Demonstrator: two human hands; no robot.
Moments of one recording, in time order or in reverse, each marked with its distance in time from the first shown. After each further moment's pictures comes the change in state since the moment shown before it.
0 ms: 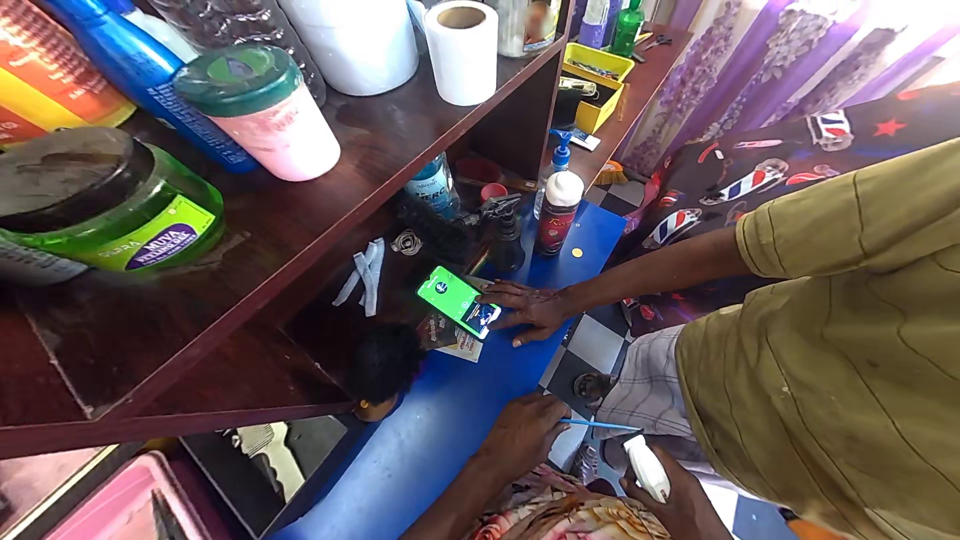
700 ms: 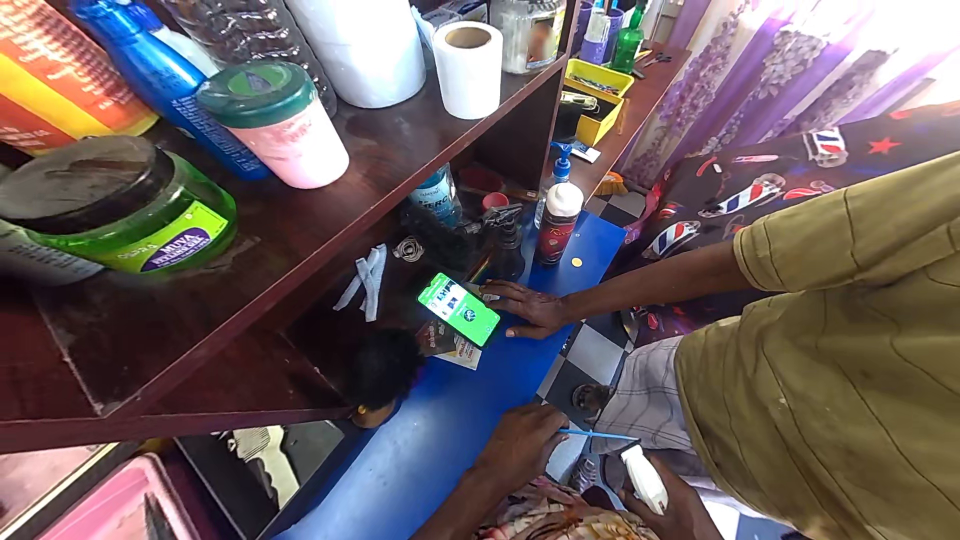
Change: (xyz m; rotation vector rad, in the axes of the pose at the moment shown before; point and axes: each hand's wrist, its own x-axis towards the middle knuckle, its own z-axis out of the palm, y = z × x) left_hand -0.002 0.003 0.002 0.019 0.035 -0.008; right_hand 0.002 0.000 -0.003 -0.029 -0.022 0.010
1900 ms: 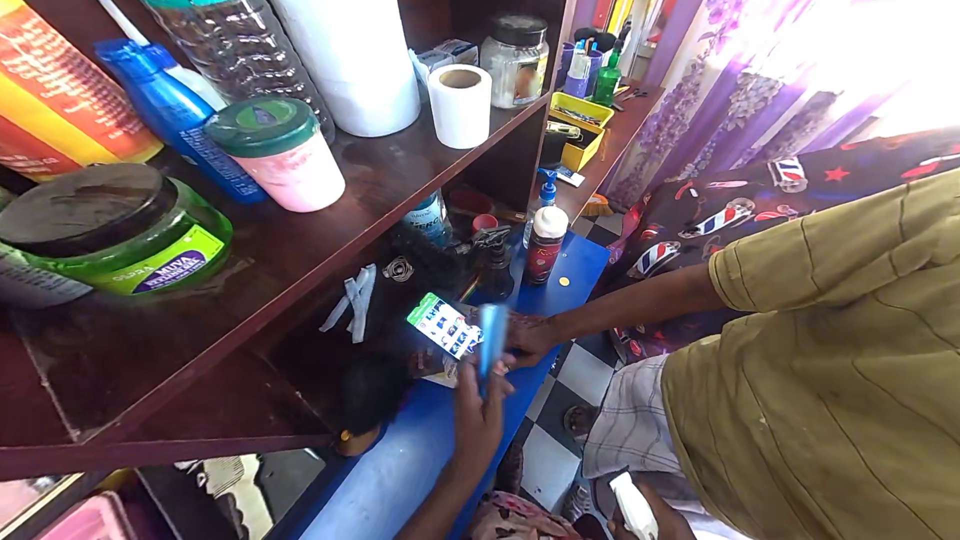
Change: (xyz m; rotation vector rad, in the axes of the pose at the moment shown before) left_hand 0.034 -0.006 -0.047 -0.523 0.793 -0.218; right_hand -0.003 0.004 0.004 0.019 -0.023 -0.015
